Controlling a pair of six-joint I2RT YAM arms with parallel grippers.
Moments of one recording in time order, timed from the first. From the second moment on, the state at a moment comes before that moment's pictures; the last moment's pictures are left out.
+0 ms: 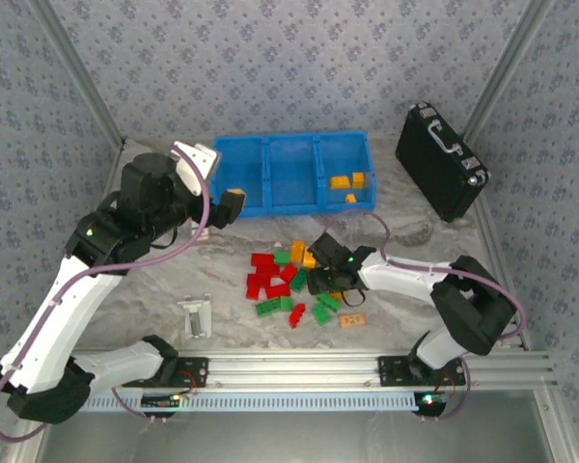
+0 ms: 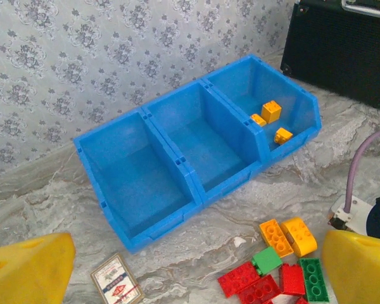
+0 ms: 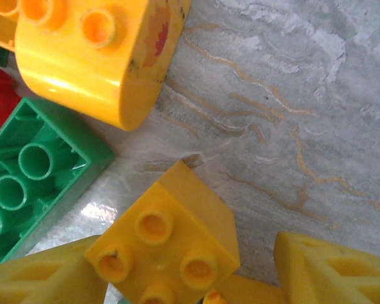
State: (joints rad) left arm -0.64 1.08 1.53 -0.90 -0.13 0.00; right arm 0.82 1.53 0.79 -0.46 0.10 0.58
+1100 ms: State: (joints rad) left arm -0.64 1.02 1.49 -0.77 -0.23 0.01; right arm 0.43 1.61 1.20 -0.45 0.08 0.37
